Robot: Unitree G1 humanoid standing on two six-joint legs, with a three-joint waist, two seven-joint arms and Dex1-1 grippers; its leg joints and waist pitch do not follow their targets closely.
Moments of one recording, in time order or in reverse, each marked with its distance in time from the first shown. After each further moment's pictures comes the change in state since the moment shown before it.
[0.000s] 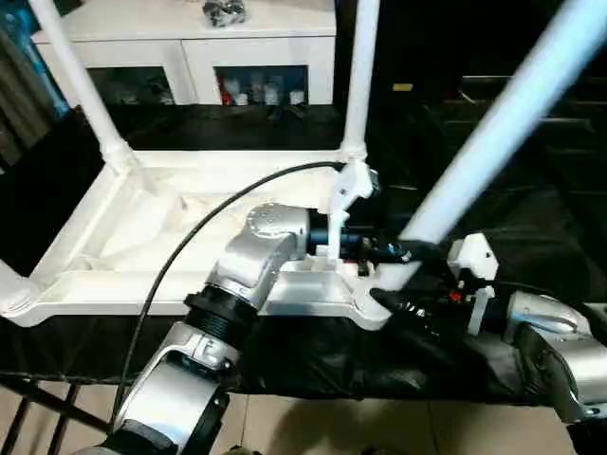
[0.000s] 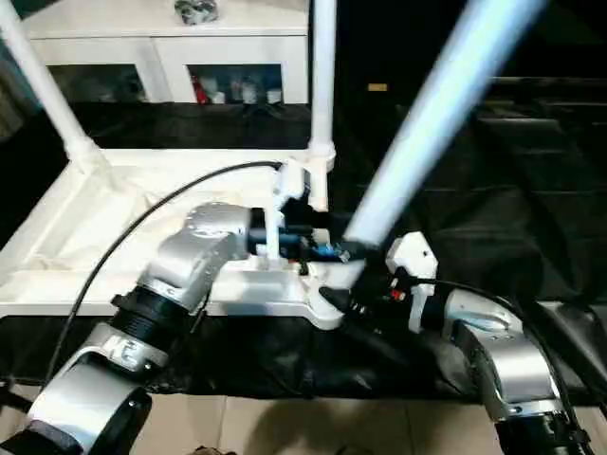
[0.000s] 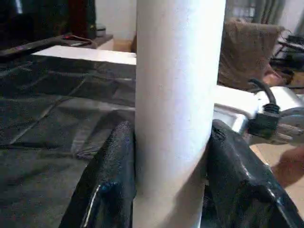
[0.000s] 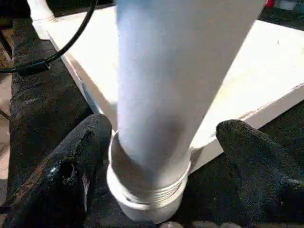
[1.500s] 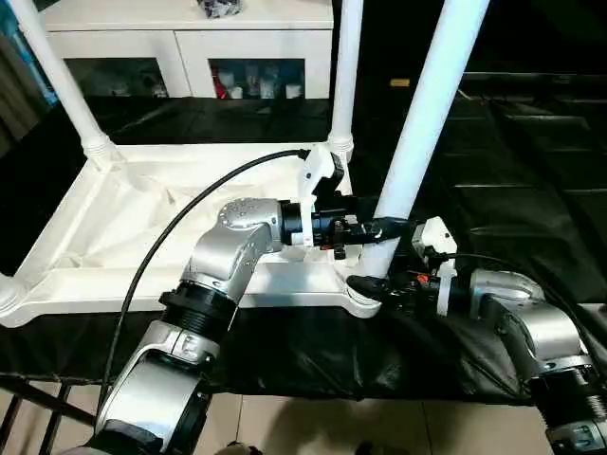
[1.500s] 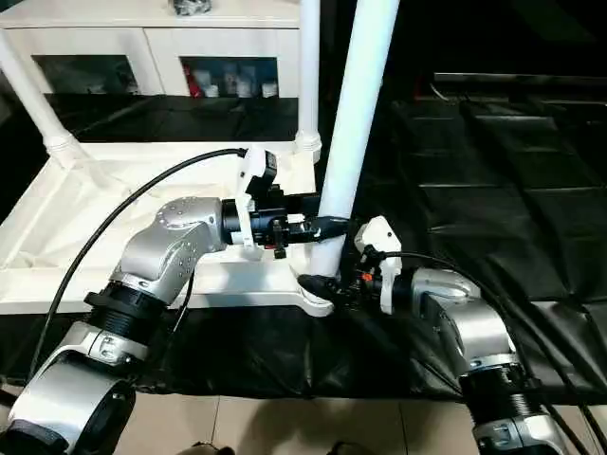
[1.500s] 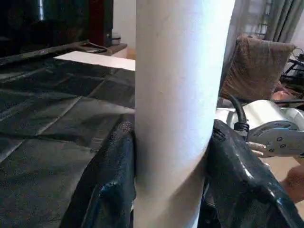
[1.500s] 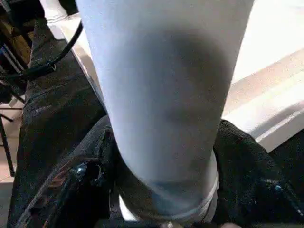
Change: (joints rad) left arm 0.014 0.061 0.033 -0.041 -0.061 0.039 -0.006; right arm -0.166 0.069 0.067 0.206 -0.002 0.055 0.069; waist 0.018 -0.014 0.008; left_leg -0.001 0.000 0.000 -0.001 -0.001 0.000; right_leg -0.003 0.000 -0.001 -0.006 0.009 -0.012
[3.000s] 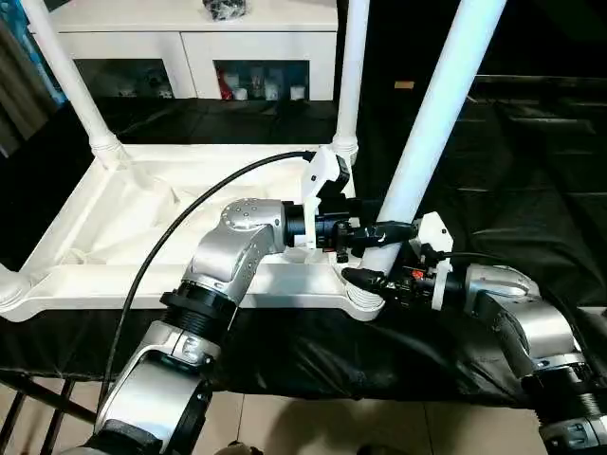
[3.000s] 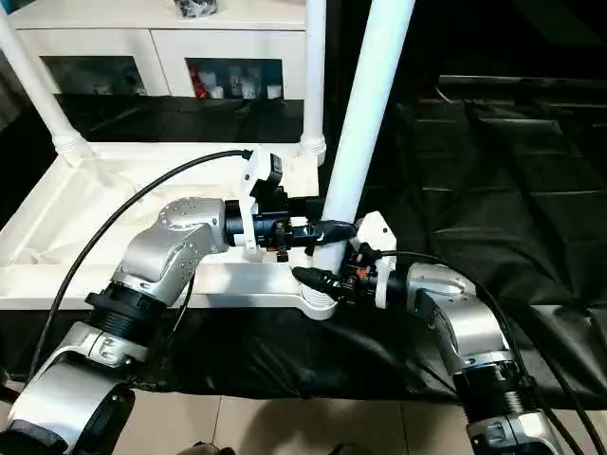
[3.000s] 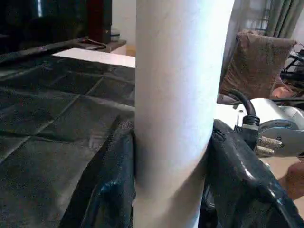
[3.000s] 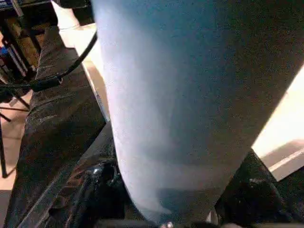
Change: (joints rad) left arm 0.000 0.003 -0.019 -0.014 -0.006 0.029 0.006; right arm -0.011 0.028 -0.001 -0.006 -0.015 -0.066 0.008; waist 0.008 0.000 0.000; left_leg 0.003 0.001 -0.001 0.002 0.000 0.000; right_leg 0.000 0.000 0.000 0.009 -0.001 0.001
